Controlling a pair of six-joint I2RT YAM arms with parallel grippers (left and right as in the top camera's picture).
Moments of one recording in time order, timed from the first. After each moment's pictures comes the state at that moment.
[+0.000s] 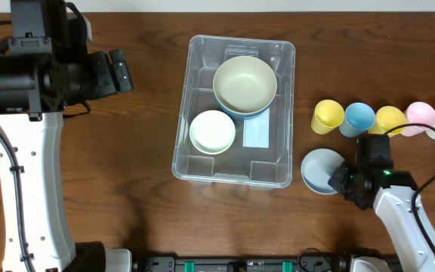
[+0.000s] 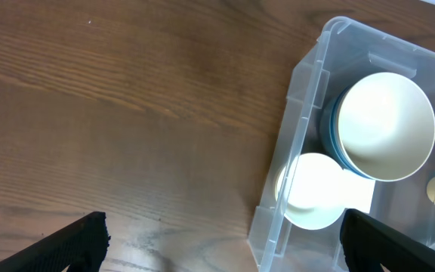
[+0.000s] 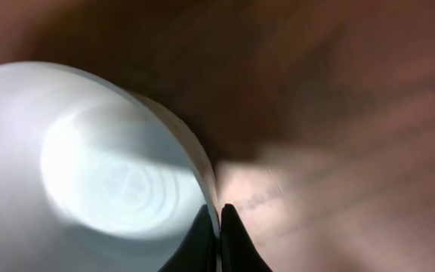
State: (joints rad) left arm 0.02 1.56 2.02 -1.49 0.07 -0.22; right arm -0.07 1.18 0.58 -0.76 0.01 0.63
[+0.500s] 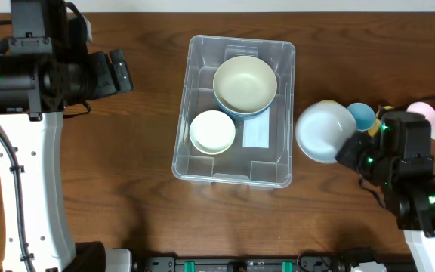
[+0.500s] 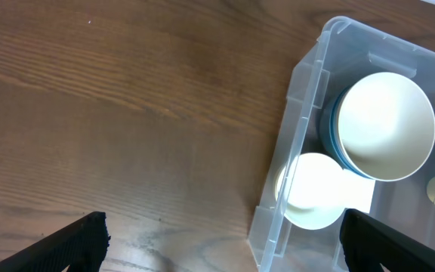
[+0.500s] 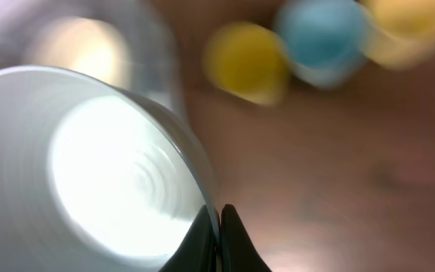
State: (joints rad) left arm 0.02 1.56 2.02 -1.49 0.07 -0.22; right arm 0.15 0.96 1.11 -1.01 -0.05 0.60
